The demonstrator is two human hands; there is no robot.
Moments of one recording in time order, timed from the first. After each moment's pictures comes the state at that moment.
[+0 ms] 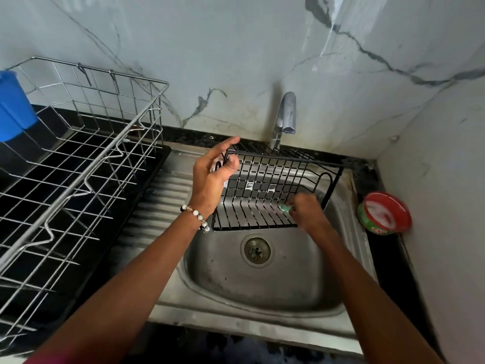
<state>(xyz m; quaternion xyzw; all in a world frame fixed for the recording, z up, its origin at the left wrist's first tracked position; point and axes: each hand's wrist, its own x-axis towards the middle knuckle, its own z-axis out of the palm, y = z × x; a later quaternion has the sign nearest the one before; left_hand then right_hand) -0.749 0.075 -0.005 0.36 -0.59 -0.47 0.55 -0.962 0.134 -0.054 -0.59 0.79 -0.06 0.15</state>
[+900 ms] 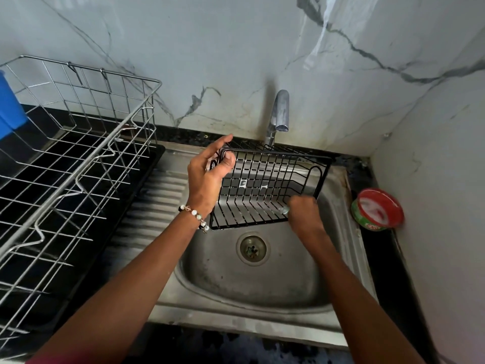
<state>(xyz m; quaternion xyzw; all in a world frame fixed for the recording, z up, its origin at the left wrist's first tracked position) -0.758 0.076 -0.008 0.35 -0.53 -0.51 0.59 -0.950 0.153 -0.045 -0.59 0.81 -0.02 0.07</state>
